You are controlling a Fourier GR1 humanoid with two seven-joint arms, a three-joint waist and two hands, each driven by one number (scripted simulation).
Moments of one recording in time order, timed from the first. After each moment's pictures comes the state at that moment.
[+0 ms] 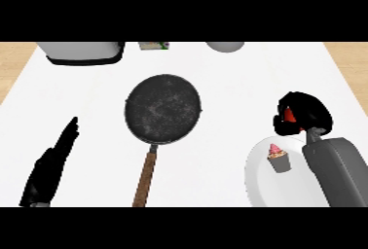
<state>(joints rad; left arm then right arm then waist) 0.11 0.25 -0.02 -1.64 -0.15 0.04 0.15 -0.42 -0.34 0.10 -1.21 0.87 0.23 0.38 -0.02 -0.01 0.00</state>
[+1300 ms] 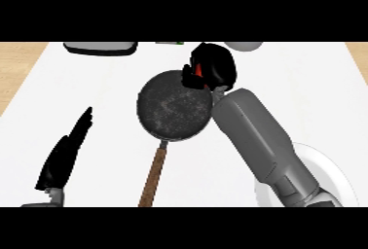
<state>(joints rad) 0.01 0.22 -0.04 -1.57 -0.17 0.00 0.14 -0.96 -0.01 0.24 -0.85 0.79 -0.23 0.45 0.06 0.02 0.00</state>
